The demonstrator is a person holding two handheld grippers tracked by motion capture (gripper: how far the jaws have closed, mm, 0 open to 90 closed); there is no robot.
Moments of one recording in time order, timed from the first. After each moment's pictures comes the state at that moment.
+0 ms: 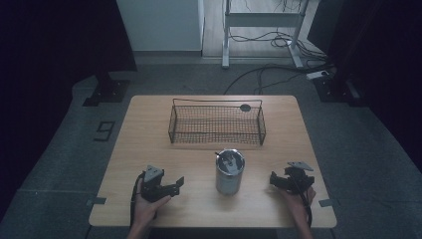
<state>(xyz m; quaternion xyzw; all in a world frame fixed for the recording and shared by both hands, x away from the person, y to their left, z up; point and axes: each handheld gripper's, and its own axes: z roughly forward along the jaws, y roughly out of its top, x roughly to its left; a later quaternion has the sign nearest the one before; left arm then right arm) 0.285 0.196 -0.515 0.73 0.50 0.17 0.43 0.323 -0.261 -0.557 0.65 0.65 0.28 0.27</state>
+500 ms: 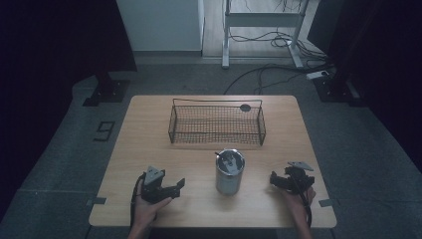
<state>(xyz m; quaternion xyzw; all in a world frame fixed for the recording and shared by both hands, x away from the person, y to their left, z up) 0.279 0.193 -0.512 0.74 0.49 0.18 0.43 0.323 -0.261 -0.557 0.65 0.65 0.28 0.27</state>
